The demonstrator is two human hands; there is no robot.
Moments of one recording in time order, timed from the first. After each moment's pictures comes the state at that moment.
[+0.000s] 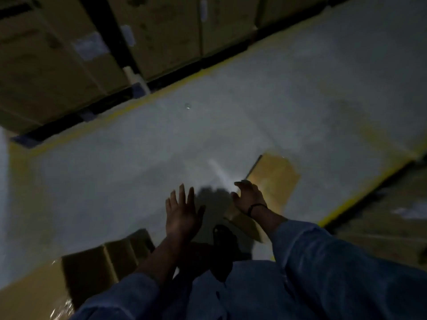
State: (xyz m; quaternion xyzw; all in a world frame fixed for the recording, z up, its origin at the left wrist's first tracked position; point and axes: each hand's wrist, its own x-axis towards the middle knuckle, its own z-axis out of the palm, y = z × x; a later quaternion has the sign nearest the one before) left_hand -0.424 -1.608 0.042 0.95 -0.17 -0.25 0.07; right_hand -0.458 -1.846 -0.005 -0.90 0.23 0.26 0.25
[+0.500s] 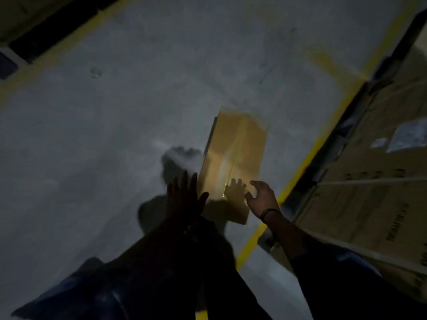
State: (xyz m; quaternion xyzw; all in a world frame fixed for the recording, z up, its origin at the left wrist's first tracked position) left_hand -0.392 -1.772 -0.181 0.87 -0.35 -0.34 0.04; right_hand -0.569 -1.960 -0.197 -0.77 0.51 0.21 0.32
